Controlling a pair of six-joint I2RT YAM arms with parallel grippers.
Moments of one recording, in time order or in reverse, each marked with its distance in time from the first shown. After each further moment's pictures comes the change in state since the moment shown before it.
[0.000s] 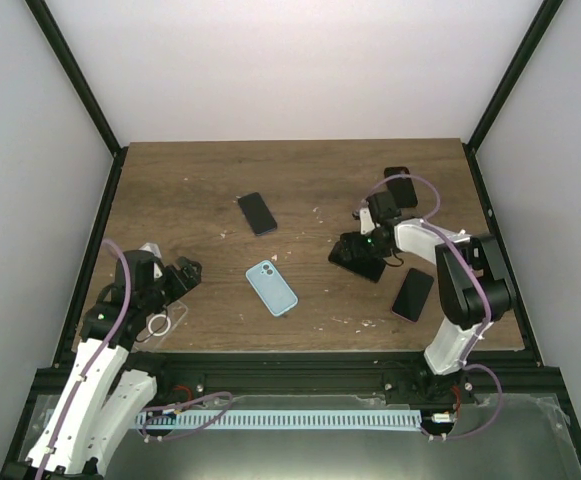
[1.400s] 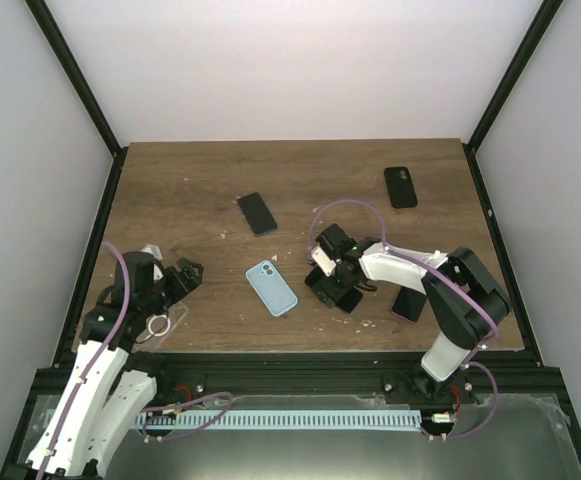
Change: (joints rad) left arm 0.000 -0.015 -0.011 0.002 0.038 -0.027; right arm 0.403 -0.101 -0.103 -0.156 0.196 -0.269
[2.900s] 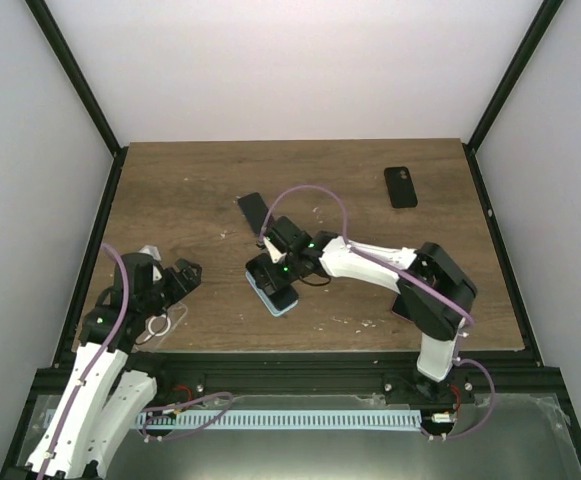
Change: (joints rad) left arm 0.000 -0.008 0.000 -0.009 -0.013 -0.002; right arm 0.213 0.121 0.300 0.085 -0.138 0.433
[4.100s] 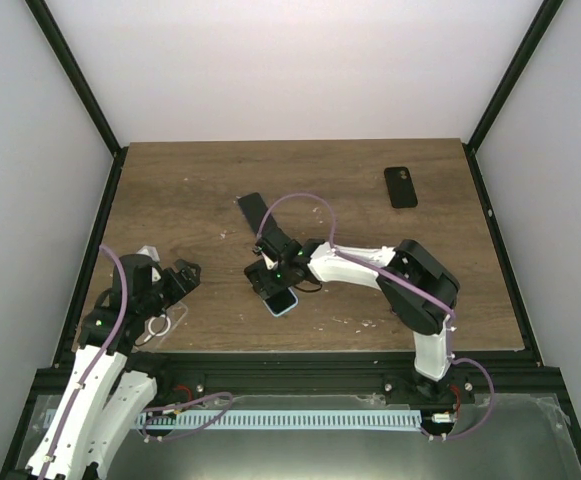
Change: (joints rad) left arm 0.000 -0.022 0.000 -0.006 -0.014 0.000; right arm 0.048 0.129 0.033 0.066 0.067 0.065
